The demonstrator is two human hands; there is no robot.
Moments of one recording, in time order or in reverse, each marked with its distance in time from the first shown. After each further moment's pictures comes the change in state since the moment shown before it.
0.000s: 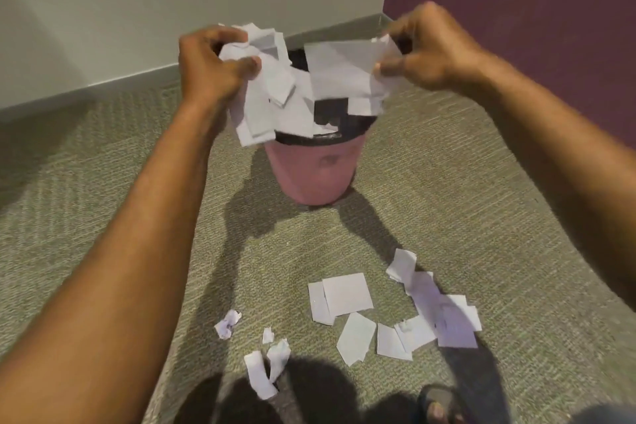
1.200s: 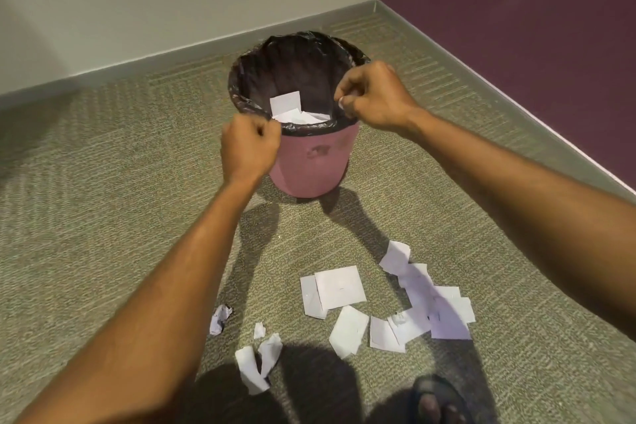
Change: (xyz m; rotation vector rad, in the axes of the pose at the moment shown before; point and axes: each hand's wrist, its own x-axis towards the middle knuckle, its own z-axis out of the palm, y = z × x) left_hand -0.052 -0.102 0.048 0.421 -0.020 0.151; right_hand 0.008 0.037 0.086 0.099 -0.001 0.021
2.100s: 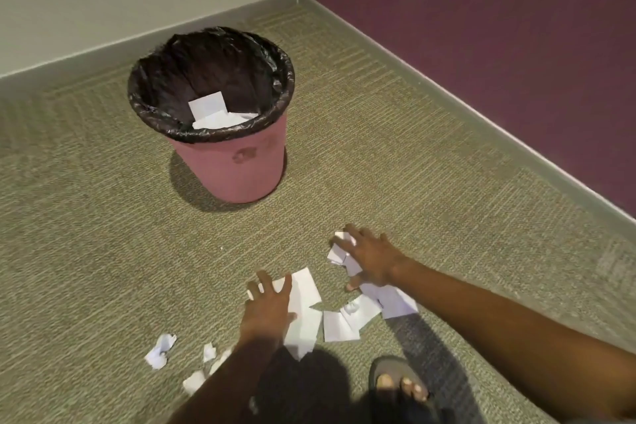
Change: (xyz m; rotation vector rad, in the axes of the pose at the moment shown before) left_hand -0.232 -0.080 0.104 0.903 -0.984 0.133; right_hand -0.205 0.192 0.092 -0.674 -0.762 0.189
